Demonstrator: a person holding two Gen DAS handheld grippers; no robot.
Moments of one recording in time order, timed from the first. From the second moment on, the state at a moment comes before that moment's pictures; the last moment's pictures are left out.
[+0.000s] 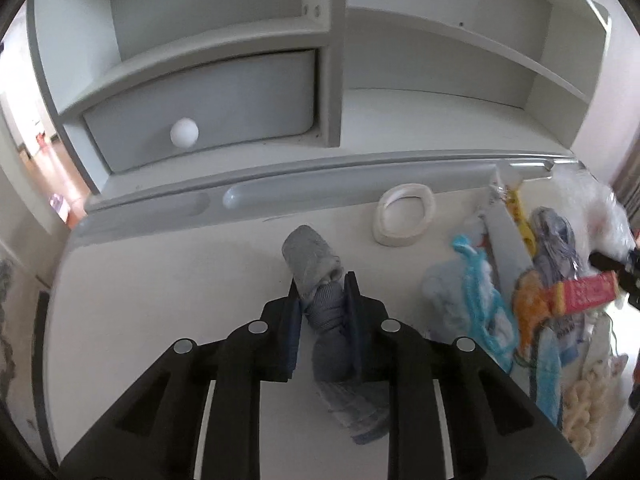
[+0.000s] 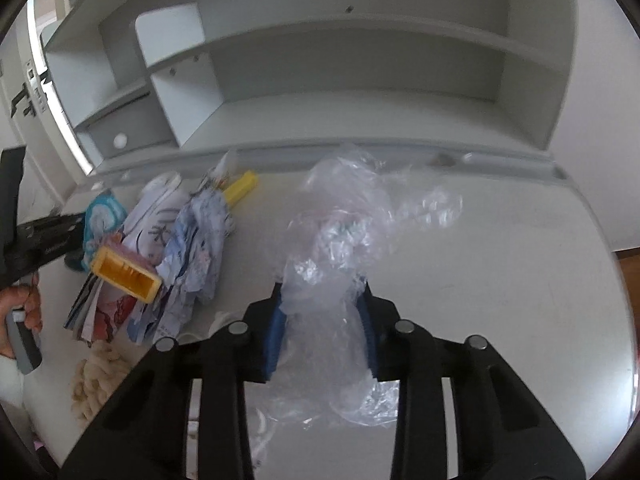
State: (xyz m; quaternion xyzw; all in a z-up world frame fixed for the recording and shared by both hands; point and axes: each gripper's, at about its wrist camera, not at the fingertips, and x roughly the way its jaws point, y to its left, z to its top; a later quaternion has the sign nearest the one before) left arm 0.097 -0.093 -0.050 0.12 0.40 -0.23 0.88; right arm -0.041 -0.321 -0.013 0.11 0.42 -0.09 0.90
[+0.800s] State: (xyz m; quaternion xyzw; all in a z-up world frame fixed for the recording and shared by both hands) left arm 0.056 -0.084 0.011 0.13 0.34 -0.21 0.91; right arm -0.095 -0.346 0.011 0.13 0.38 -0.12 0.91
